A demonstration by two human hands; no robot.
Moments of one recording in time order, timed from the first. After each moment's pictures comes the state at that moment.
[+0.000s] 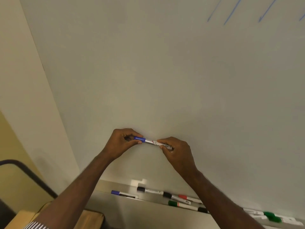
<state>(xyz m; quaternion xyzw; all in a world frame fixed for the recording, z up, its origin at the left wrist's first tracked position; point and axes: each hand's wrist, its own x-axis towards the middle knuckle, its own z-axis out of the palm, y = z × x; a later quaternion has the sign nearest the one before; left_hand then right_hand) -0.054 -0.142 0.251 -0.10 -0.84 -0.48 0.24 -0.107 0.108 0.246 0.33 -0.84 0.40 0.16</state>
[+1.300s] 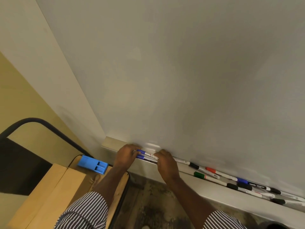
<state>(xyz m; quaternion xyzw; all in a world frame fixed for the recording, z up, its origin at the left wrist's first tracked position) -0.007 -0.202 -0.022 0.19 -0.93 -0.31 0.04 -0.066 0.001 0.005 0.29 -0.92 0.23 -0.12</state>
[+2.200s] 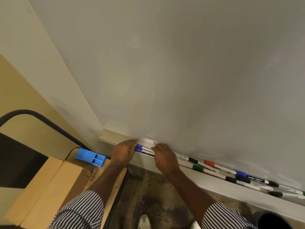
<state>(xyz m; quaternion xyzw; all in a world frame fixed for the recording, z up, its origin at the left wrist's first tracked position) 0.010 -0.198 -0.034 0.15 -0.94 -0.27 0.11 -0.073 0.004 -0.009 0.39 -0.91 0.12 -0.08</state>
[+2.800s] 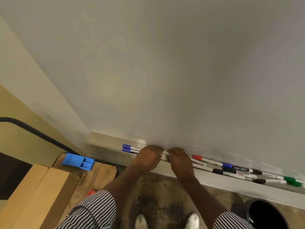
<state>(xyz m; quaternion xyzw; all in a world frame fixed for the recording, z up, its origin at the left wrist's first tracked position) -0.040 -0.077 -0.011 -0.08 -0.96 -0.25 0.01 -0.091 0.114 -0.025 0.30 -0.95 0.10 0.03</state>
